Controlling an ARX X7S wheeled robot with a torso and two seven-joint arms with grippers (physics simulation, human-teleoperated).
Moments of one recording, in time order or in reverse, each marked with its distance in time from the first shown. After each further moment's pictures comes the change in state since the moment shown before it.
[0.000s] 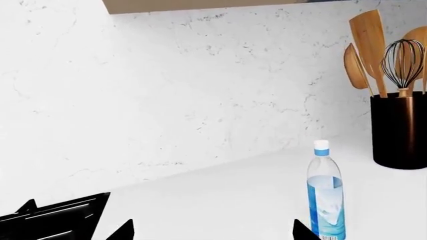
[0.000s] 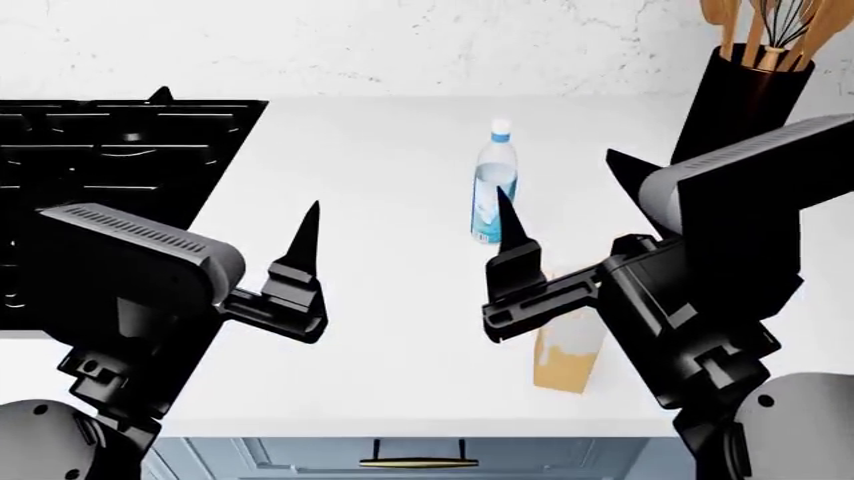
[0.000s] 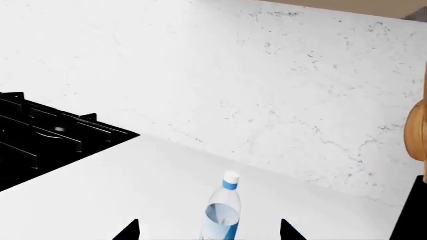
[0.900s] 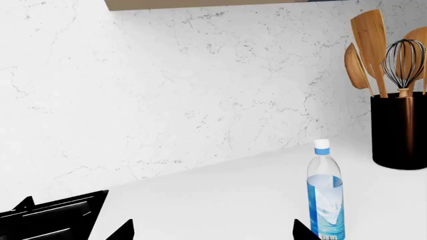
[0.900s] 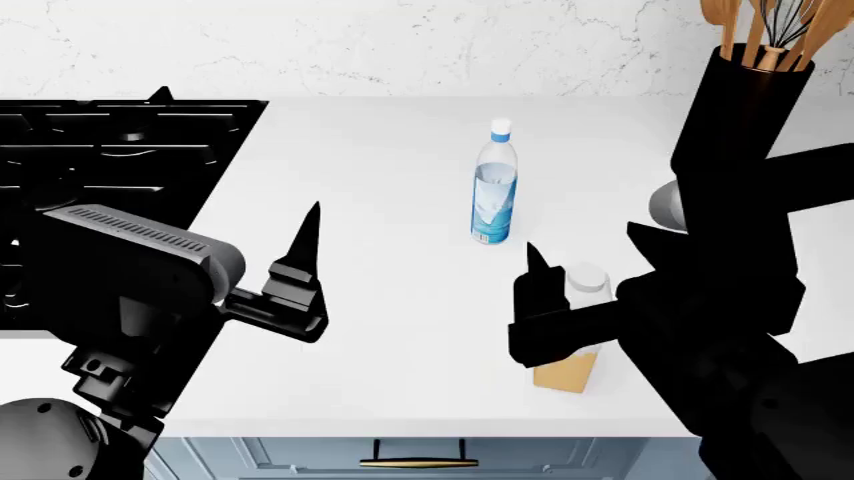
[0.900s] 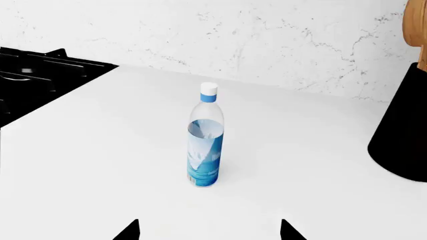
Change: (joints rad) left arm 0.008 -0.004 0.013 -0.015 0.008 0.026 0.005; right arm 0.042 0.174 -0.218 0.145 0.439 -0.236 0.419
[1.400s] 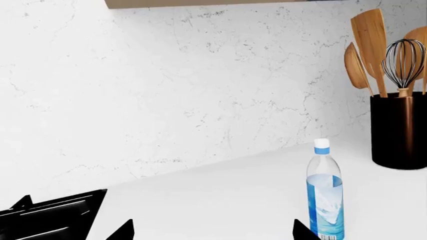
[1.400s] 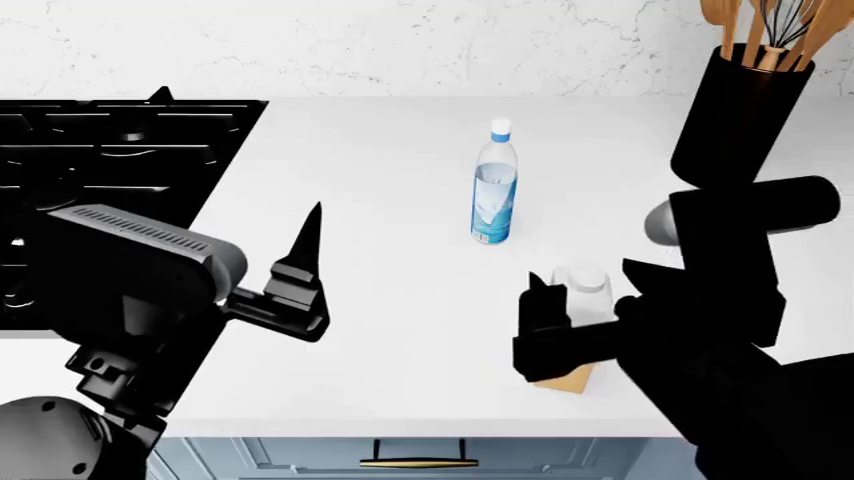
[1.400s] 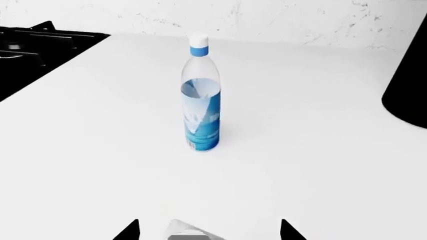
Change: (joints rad) left arm 0.001 0.000 0.011 -0.010 0.006 0.012 0.004; right arm -0.073 0.038 -0.025 0.040 0.031 -0.074 -0.013
